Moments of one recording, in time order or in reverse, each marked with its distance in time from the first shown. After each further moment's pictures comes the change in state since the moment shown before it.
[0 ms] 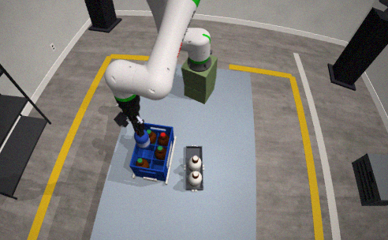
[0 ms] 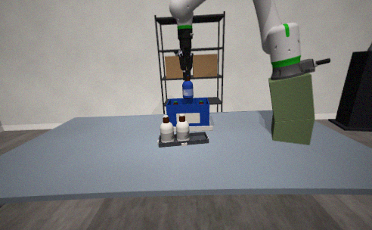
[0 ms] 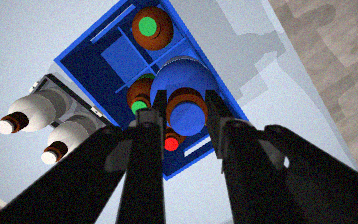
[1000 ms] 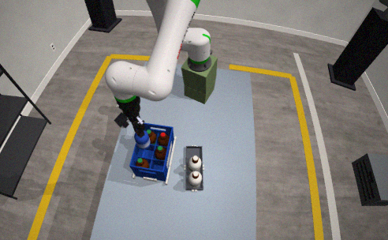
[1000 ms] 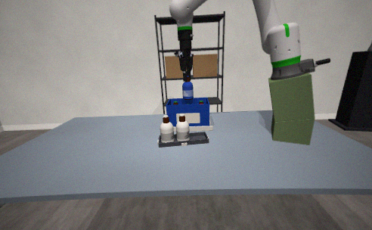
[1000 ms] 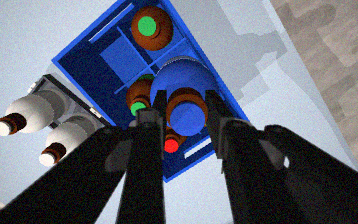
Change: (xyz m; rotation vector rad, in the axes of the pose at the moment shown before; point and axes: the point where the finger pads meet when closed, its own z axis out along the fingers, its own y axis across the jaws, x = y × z) arm 0.000 0.000 0.006 0.000 0.000 0.000
